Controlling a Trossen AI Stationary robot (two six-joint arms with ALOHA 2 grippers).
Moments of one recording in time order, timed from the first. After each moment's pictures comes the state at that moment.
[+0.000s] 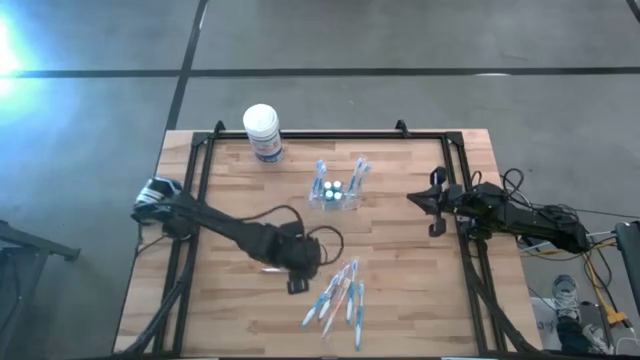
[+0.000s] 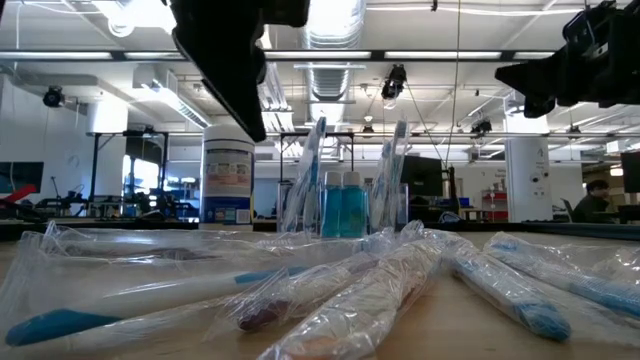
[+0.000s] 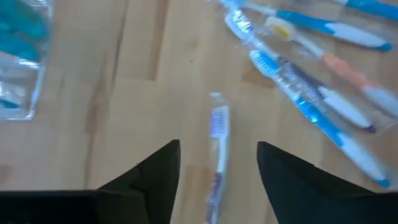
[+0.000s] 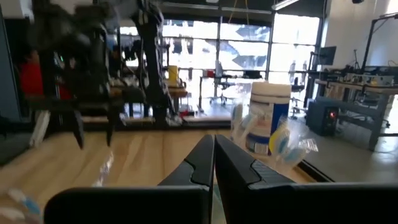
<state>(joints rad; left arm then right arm) -0.34 1.75 1.41 -0.80 -0.21 -0.47 -0.21 0.02 0.01 0.14 -0.09 0.00</state>
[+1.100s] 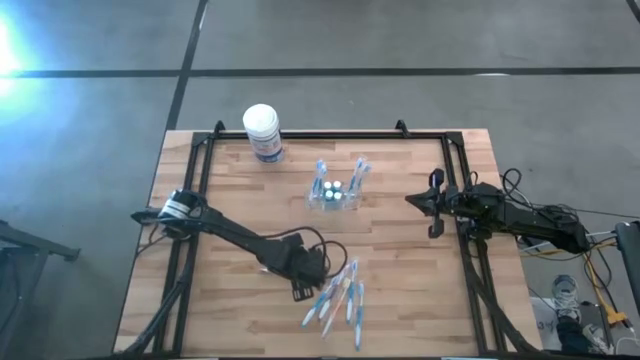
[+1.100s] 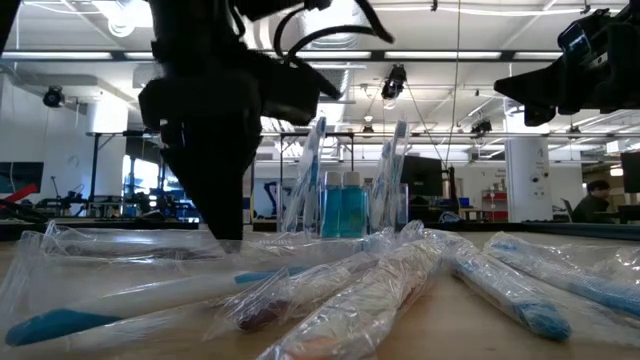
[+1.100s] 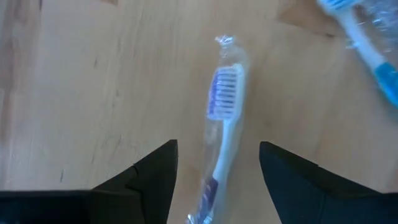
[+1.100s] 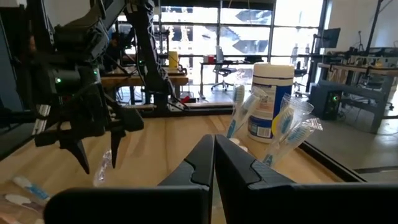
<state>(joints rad) -0.36 1.95 1.38 -0.75 -0.16 -0.61 -0.21 0.02 0.01 0.08 -0.08 0.02</state>
